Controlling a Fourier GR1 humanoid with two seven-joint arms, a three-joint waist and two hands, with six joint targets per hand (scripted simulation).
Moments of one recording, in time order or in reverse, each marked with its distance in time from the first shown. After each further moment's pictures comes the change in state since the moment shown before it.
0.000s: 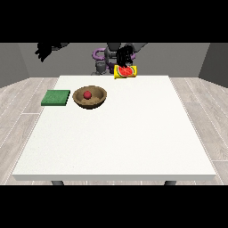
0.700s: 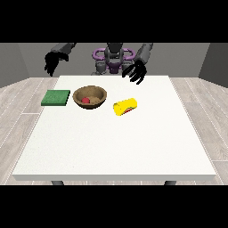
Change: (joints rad) left arm 0.370 -0.059 0.257 -0.320 0.876 0.257 -0.260; right arm -0.077 0.030 -0.013 -0.024 -0.007 -0.068 -0.022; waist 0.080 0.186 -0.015
